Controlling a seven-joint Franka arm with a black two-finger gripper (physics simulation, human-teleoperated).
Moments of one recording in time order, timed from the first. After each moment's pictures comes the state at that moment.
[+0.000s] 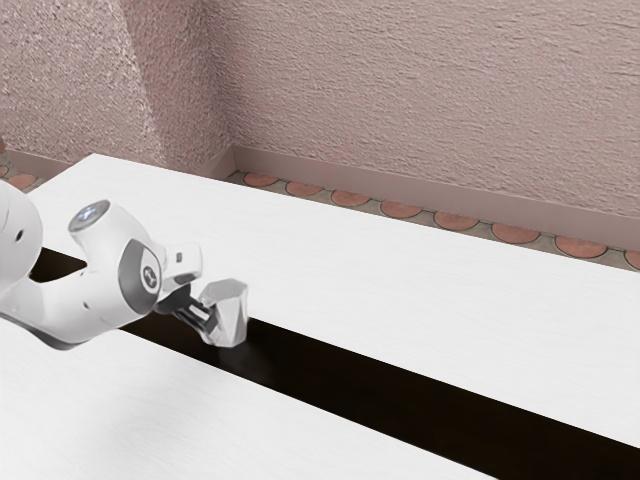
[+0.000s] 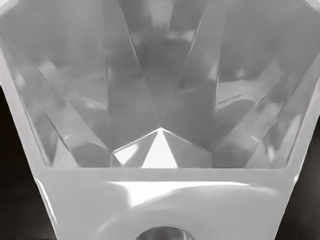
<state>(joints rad) -0.80 0.08 0.82 -2.49 -0.69 2.83 0.80</state>
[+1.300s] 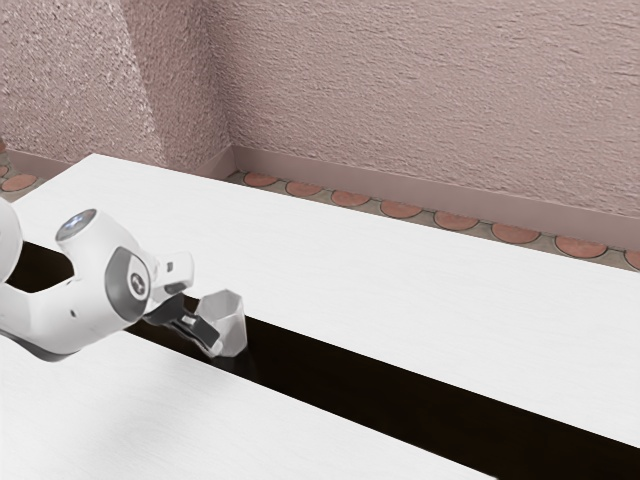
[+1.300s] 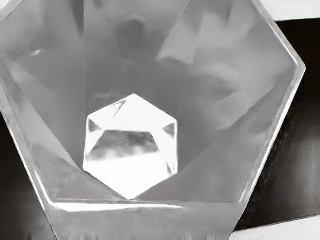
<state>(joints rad) -0.81 0.01 0.84 -2.56 -0.69 2.82 0.82</state>
